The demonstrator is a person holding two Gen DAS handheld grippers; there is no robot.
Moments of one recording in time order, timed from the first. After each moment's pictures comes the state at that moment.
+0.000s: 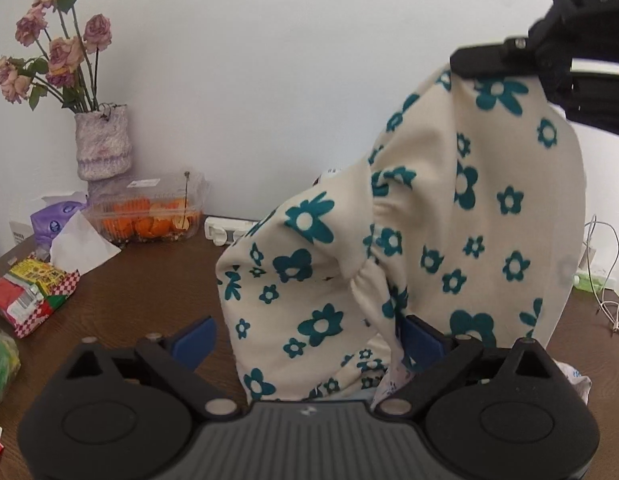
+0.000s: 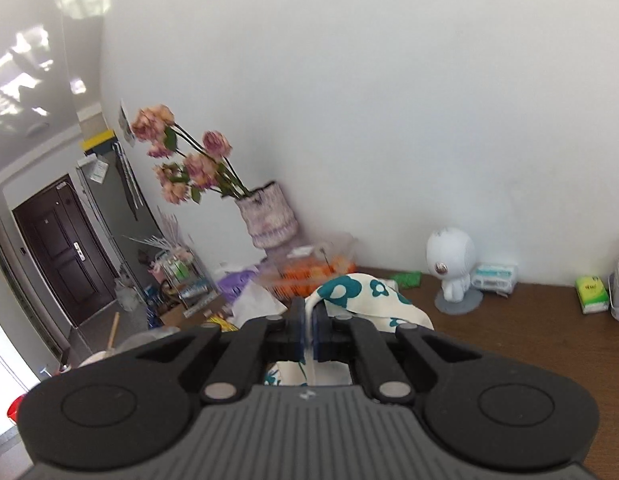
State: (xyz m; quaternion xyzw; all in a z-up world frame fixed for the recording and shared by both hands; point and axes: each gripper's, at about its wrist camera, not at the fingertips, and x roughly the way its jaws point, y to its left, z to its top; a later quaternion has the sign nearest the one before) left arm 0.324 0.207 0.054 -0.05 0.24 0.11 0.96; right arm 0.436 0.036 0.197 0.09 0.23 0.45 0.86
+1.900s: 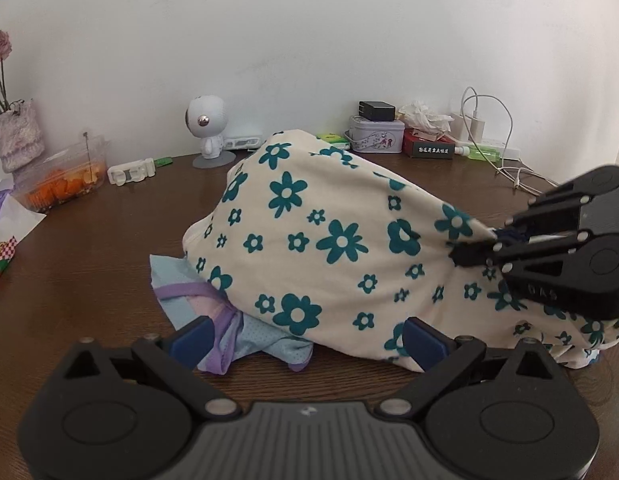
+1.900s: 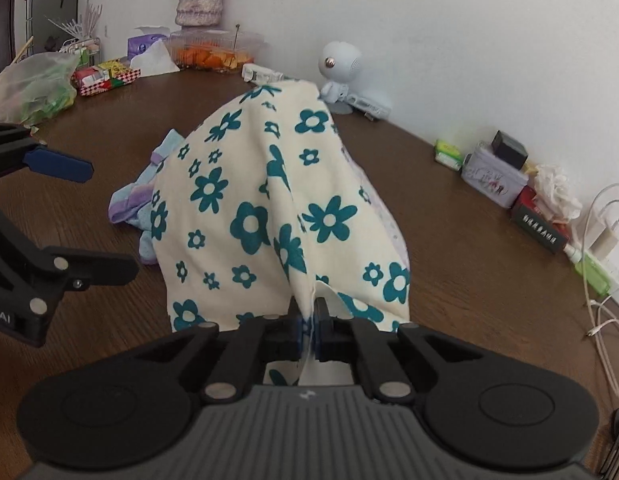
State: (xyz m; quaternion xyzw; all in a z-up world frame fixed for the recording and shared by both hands) left arm 0.239 0.095 0.002 0.02 0.33 -0.04 0.94; right arm 0.304 -0.064 0.059 -0.22 0.29 0.28 0.89
